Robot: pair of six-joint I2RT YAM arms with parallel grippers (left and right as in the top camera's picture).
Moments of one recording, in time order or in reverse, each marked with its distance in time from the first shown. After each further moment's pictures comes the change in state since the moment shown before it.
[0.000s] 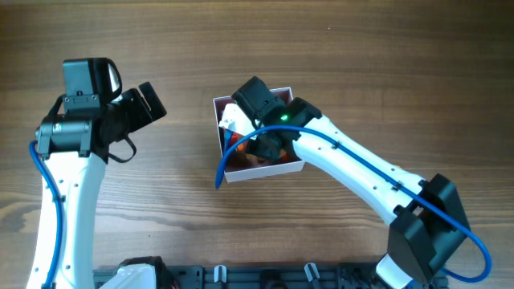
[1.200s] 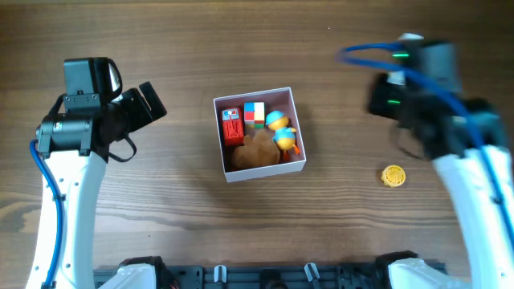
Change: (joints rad) left arm 0.000 0.003 0.000 0.000 0.000 0.000; right arm -0.671 -0.469 0.029 -0.282 0.000 0.986
